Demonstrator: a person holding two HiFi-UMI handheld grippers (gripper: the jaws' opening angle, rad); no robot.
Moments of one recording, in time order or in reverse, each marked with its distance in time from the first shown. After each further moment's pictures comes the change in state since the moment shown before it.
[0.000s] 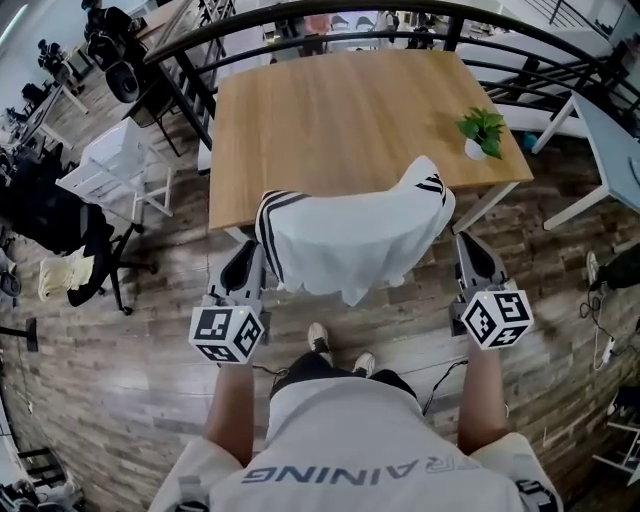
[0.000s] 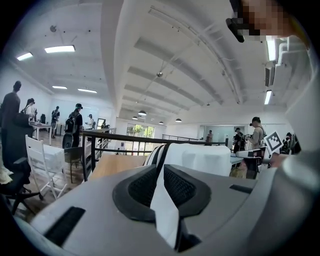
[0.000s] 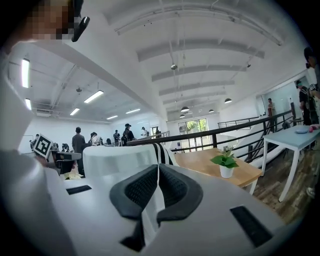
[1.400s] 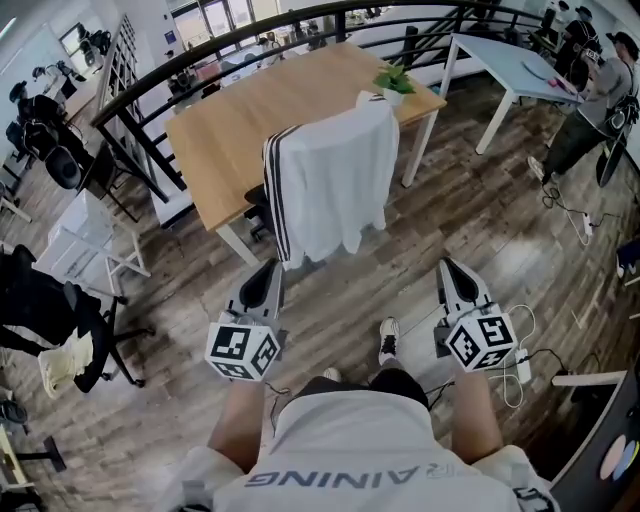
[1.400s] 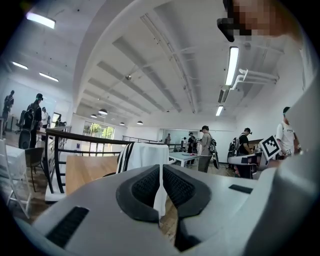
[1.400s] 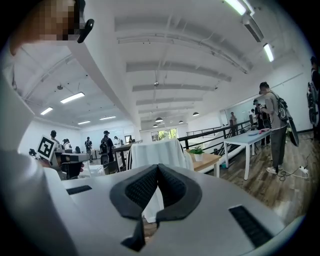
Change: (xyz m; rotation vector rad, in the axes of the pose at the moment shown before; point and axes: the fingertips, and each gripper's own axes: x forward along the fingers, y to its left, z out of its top) left arm -0.202 -0.006 -0.017 0.062 -0.019 -0.510; right arm -0.237 0.259 -0.065 0.063 -0.106 -0.375
